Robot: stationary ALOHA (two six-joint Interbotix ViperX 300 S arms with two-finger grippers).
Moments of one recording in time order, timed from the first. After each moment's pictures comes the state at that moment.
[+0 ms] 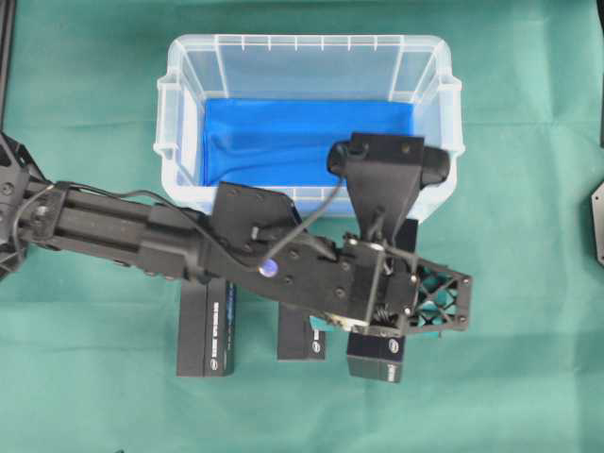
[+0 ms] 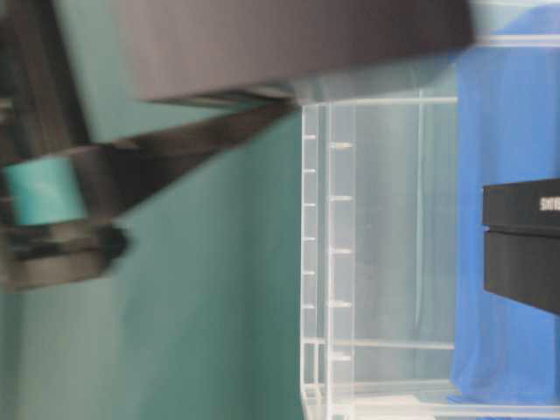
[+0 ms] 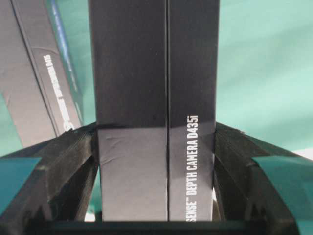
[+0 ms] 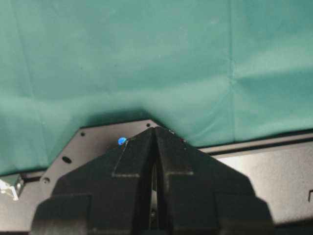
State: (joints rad) left arm -0.22 0.55 -0.72 0.13 1.48 -1.67; right arm -0.01 -0.76 0.60 -0.13 1.51 0.24
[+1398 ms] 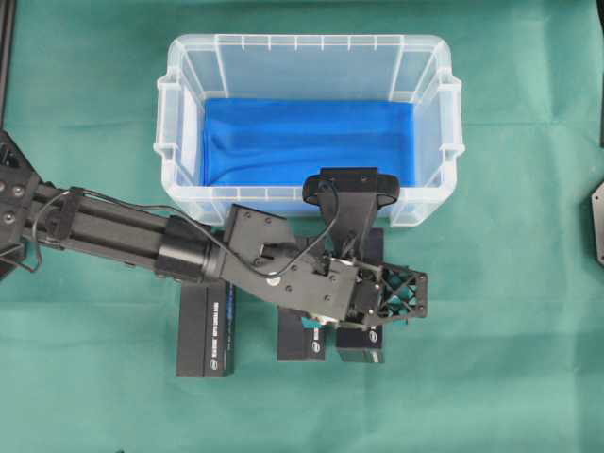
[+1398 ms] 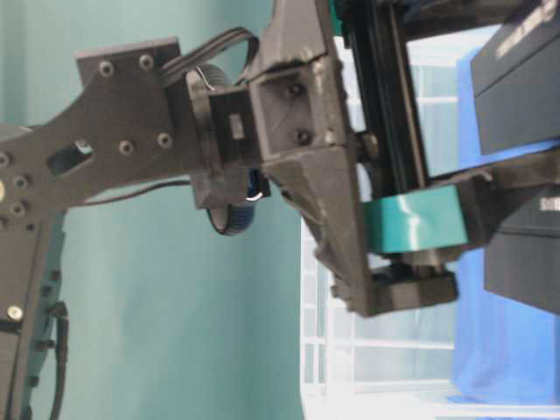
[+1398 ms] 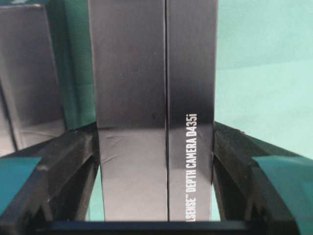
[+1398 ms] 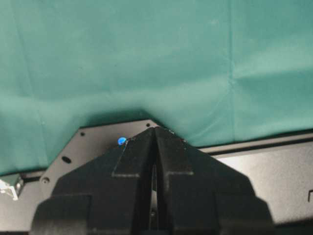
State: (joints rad) left arm -0.21 0.52 -0.30 0.16 1.08 -1.80; right arm -0.01 -0.76 0.60 -0.13 1.51 0.24
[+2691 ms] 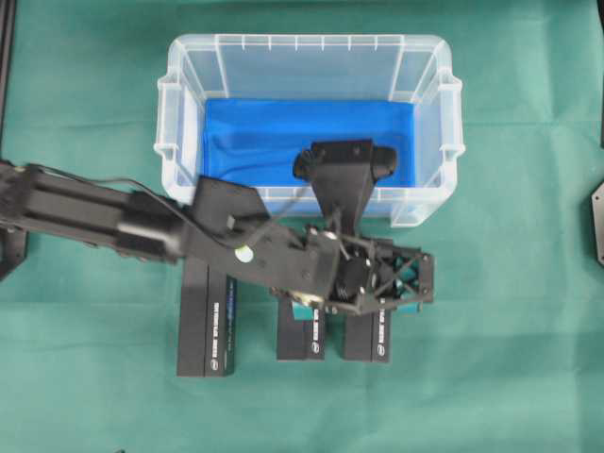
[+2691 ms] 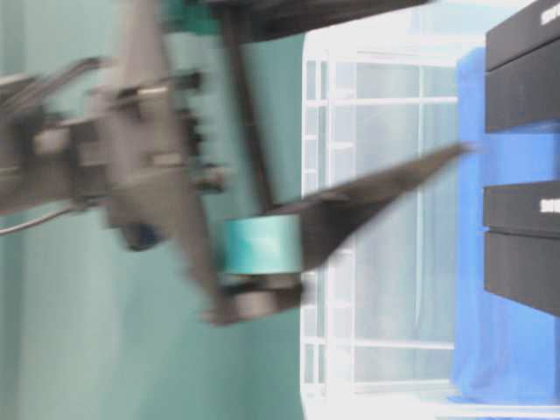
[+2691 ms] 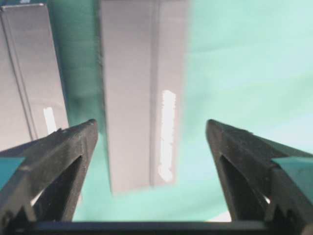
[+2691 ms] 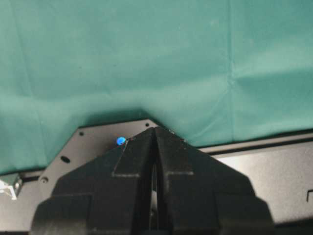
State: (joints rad) left arm -0.18 0.40 -0.34 0.15 1.14 -1.76; right arm 0.00 -0.76 0.60 -0.13 1.51 0.23
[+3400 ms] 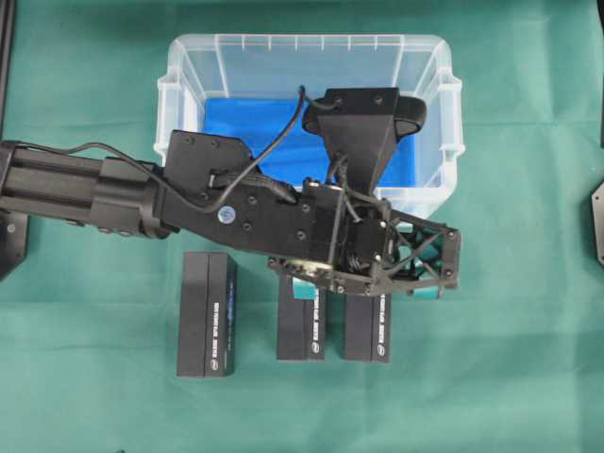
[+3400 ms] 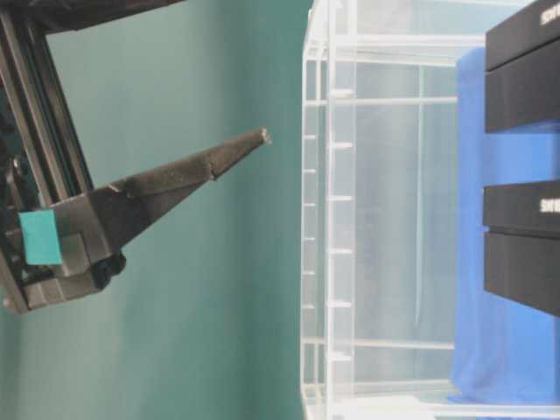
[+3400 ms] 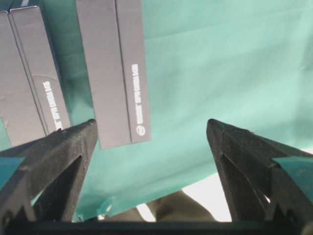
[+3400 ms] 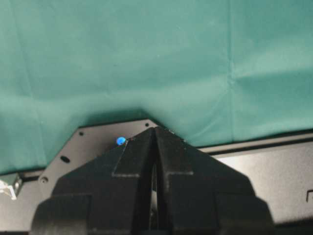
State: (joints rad) left arm -0.17 0.42 -0.58 0.12 1.36 -1.64; right arm -0.01 -0.77 0.60 -0.13 1.51 0.23
